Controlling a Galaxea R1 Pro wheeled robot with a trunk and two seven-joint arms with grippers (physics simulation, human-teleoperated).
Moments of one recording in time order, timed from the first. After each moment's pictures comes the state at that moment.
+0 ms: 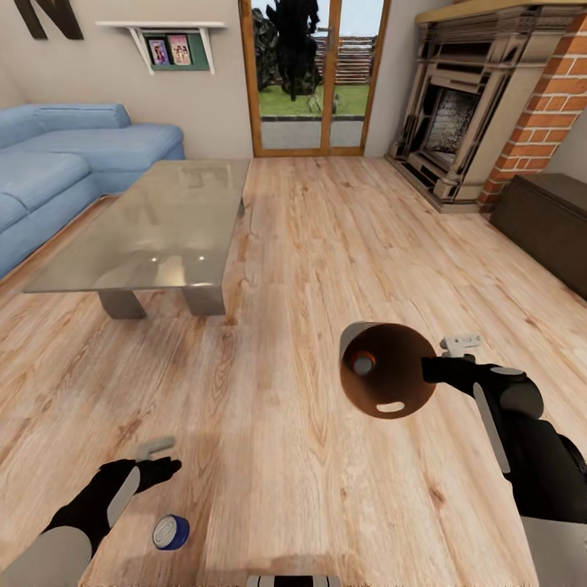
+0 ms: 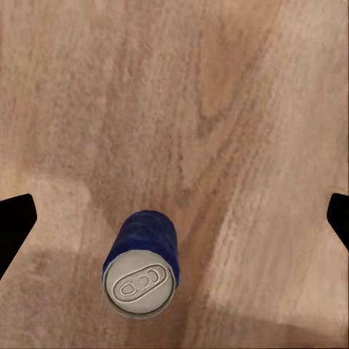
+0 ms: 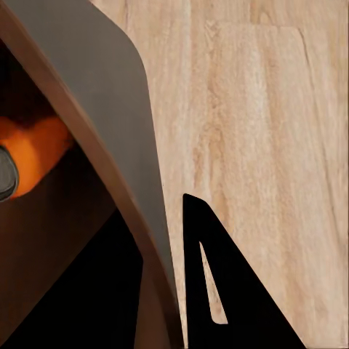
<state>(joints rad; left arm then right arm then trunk) -0.61 0.18 0.07 -0.55 0.24 0.47 -0.01 -0.59 -0.21 -0.07 -1.54 0.06 0.92 0.24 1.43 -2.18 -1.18</state>
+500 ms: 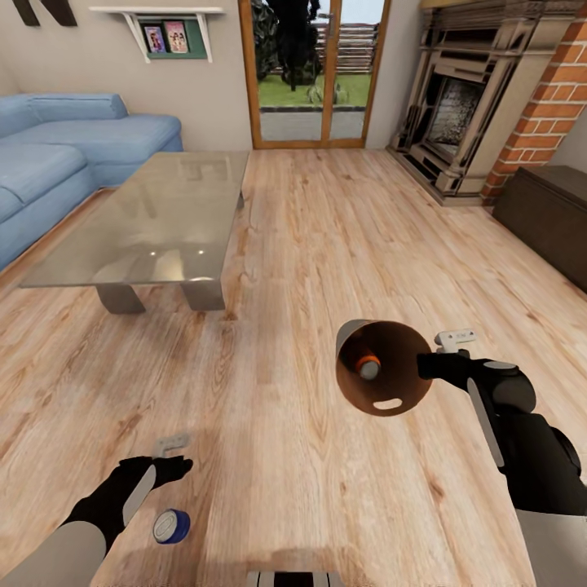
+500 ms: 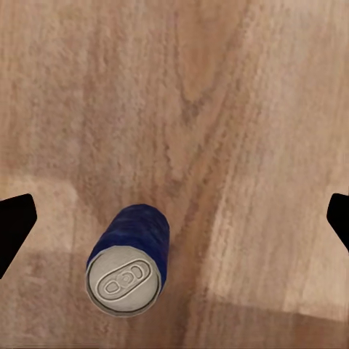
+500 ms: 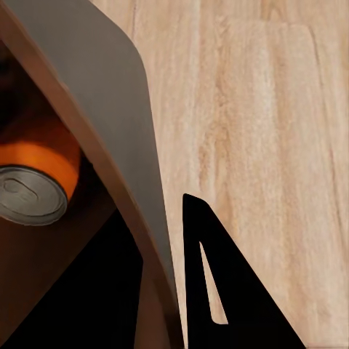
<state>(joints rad) -0.62 0.15 -0.03 -0.54 0.25 0.46 0.03 -0.61 -0.21 -0.03 -1.53 0.07 0.93 0.24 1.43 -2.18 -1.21</state>
